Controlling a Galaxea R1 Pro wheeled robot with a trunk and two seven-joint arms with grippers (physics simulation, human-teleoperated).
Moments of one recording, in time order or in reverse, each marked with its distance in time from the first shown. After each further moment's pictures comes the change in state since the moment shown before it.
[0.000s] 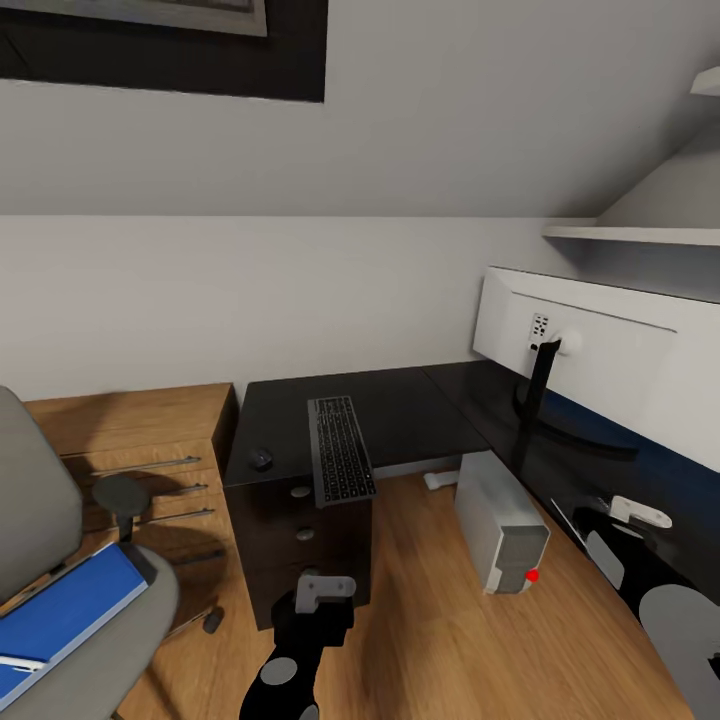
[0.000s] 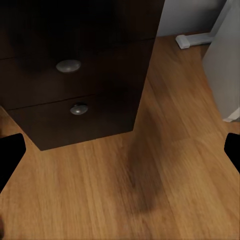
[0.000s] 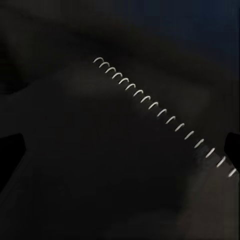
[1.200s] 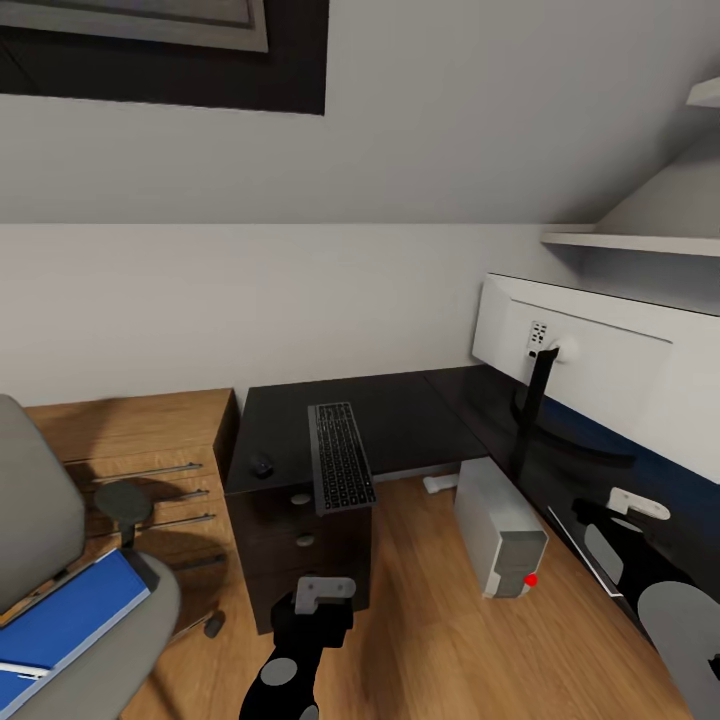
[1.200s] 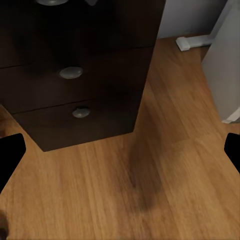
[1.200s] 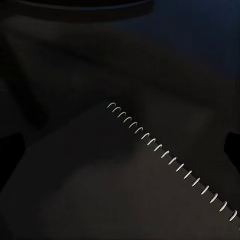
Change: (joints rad) left arm 0.000 0.001 0.001 0.005 0.000 0.000 0.002; right arm 0.000 0.003 0.000 -0.042 0.000 0.000 0.002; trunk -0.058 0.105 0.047
